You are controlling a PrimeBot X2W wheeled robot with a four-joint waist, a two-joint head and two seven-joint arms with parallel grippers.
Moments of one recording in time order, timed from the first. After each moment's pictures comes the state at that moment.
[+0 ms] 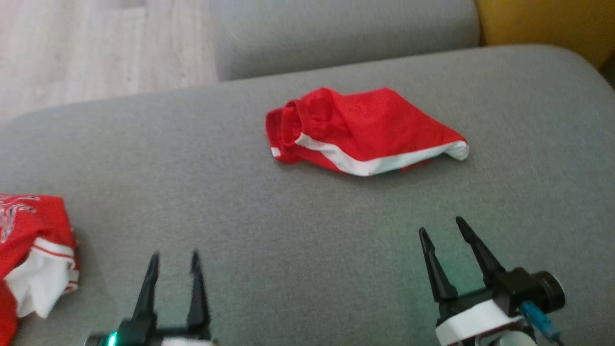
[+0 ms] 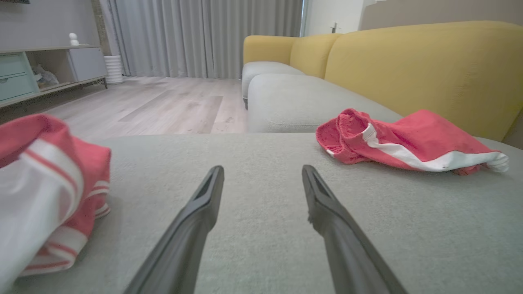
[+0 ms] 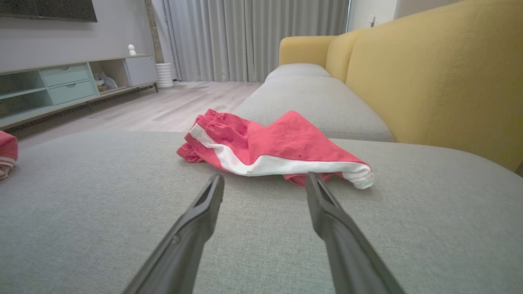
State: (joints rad) left arm 0.16 0.05 -0.16 0.12 -0.16 0.08 -0.25; right arm 0.07 -0.05 0.17 0.20 0.00 0.13 -0.26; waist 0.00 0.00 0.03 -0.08
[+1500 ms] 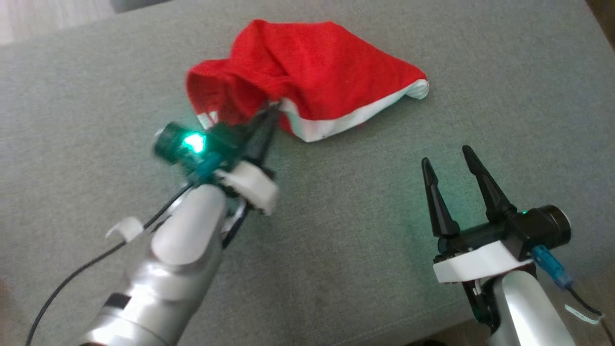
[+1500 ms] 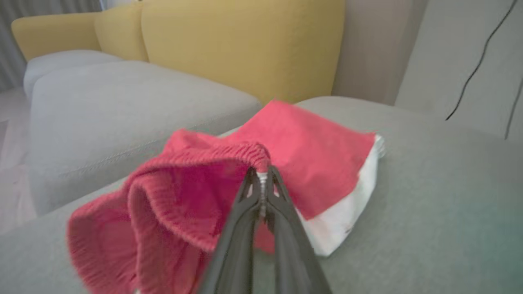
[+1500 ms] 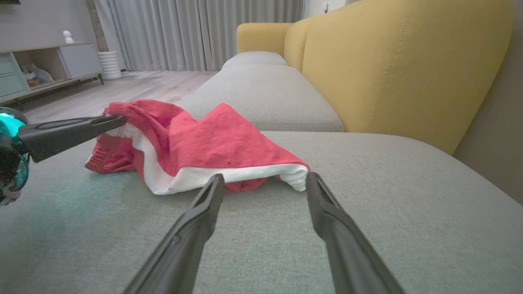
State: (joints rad) left arm -0.70 0.07 -0.54 0.72 -0.20 -0.12 -0.21; right arm -0.13 -0.05 0.16 0.16 0.03 0.13 -0.26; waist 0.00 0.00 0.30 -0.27
